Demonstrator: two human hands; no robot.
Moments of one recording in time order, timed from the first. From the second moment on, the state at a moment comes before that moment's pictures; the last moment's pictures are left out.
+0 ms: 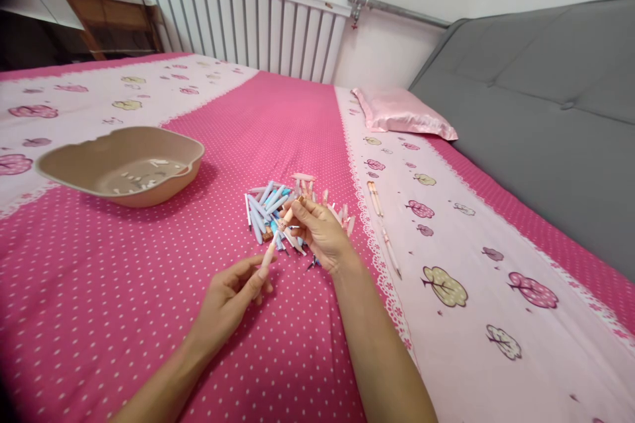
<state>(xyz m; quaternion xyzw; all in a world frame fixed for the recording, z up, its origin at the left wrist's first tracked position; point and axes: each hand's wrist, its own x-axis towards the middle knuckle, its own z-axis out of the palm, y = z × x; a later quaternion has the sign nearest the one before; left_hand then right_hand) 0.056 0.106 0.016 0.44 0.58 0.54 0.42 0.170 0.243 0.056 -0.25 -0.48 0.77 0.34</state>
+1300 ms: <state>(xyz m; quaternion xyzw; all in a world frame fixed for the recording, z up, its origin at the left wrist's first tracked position) 0.057 0.105 0.020 0.46 0.56 0.54 0.44 0.170 0.229 0.058 -0.25 -0.61 0.72 0.20</state>
